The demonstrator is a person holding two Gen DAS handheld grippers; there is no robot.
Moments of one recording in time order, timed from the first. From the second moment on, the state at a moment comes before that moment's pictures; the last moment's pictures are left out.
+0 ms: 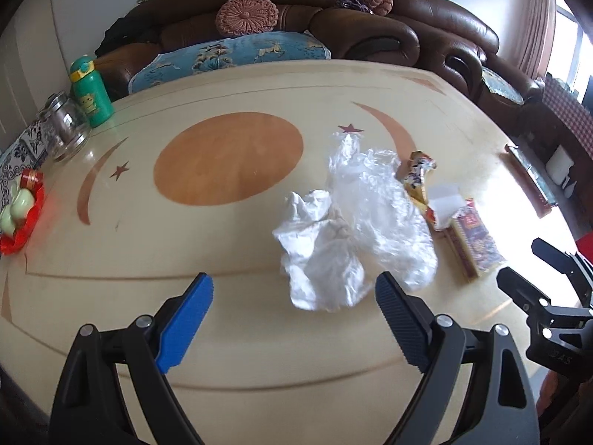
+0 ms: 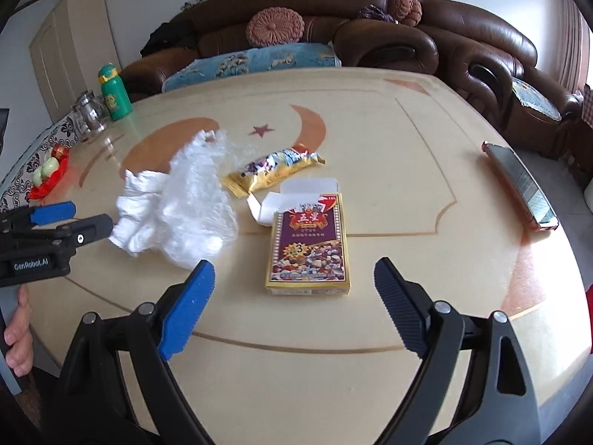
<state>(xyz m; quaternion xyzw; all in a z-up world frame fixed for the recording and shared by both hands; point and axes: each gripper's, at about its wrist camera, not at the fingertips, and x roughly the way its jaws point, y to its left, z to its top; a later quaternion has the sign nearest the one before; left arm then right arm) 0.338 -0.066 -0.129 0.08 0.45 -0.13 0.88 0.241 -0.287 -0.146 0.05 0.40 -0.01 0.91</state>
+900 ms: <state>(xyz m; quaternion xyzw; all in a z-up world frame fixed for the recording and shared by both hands) 0.393 -0.068 -0.168 0.08 0.47 -0.22 0.85 0.279 -0.287 -0.173 0.04 0.44 0.00 0.90</state>
